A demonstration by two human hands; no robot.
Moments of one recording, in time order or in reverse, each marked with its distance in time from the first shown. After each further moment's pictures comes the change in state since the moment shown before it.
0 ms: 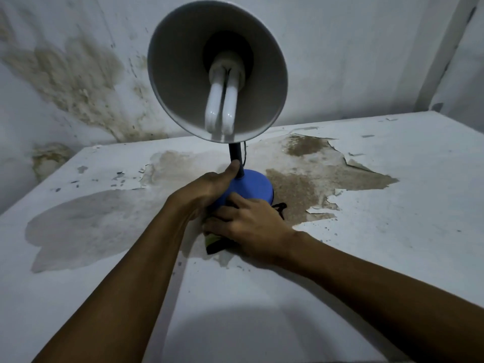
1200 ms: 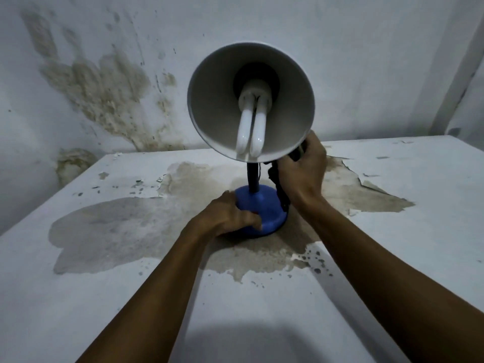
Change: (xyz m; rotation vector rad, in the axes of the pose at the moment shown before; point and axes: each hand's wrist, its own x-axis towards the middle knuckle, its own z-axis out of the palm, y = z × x) left_hand -0.016 -0.018 0.000 0.148 -0.064 0.133; right_hand 0.047 0.065 -0.036 0.888 0.993 0.790
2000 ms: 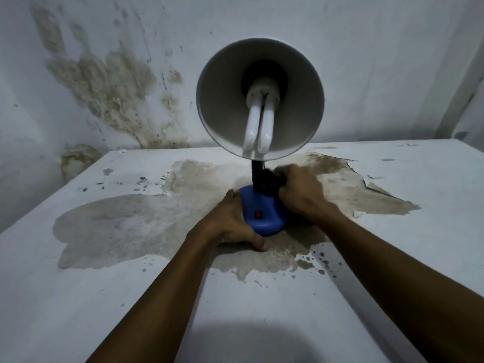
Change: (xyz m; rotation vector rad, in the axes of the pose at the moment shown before) left_hand 0.006 -0.022 0.008 0.161 0.043 0.173; right_hand 0.001 0.028 -0.006 -0.828 -0.530 -0.010
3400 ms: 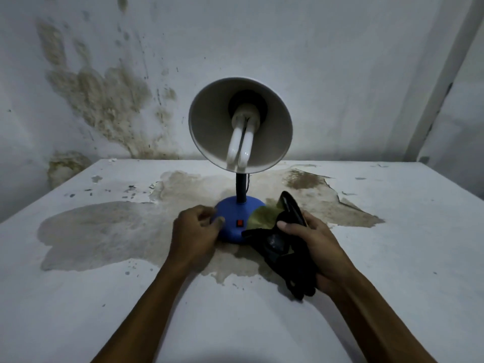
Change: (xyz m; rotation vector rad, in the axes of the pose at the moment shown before) left_hand -0.049 0.001 0.015 -0.434 0.581 -0.002; right_hand -0.111 0.015 -0.044 1.393 -0.168 0.481
